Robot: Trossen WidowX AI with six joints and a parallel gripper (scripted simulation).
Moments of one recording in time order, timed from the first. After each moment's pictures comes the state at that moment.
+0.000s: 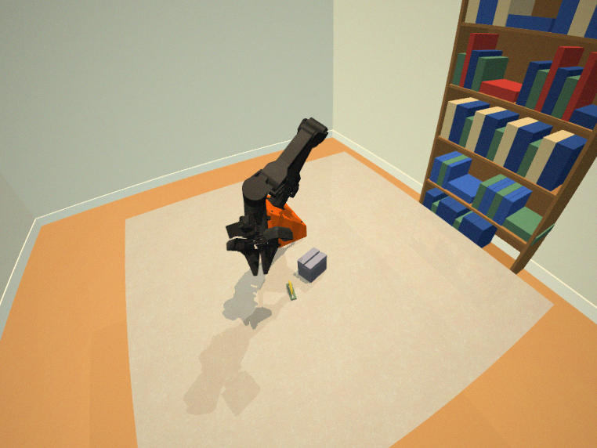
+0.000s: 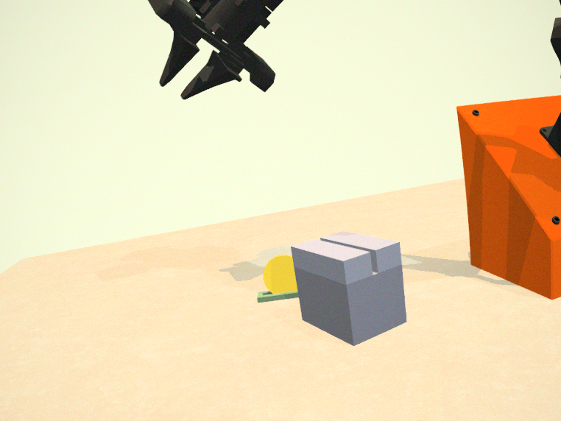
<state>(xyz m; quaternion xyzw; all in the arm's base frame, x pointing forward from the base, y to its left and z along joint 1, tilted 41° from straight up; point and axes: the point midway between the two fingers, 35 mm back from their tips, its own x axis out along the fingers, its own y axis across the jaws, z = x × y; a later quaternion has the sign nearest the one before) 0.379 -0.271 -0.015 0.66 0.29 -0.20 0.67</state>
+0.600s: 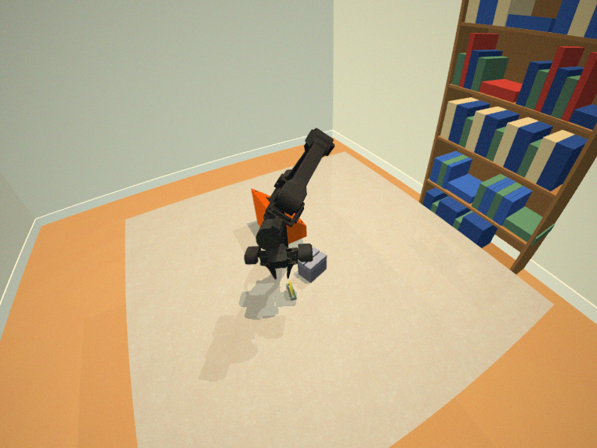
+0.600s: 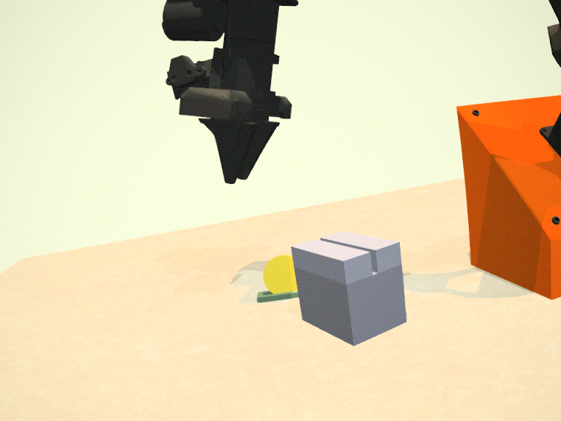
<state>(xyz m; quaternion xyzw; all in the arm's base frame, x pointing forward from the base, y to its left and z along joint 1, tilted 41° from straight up) 0.346 -0.148 -0.055 0.43 0.60 0.02 0.67</state>
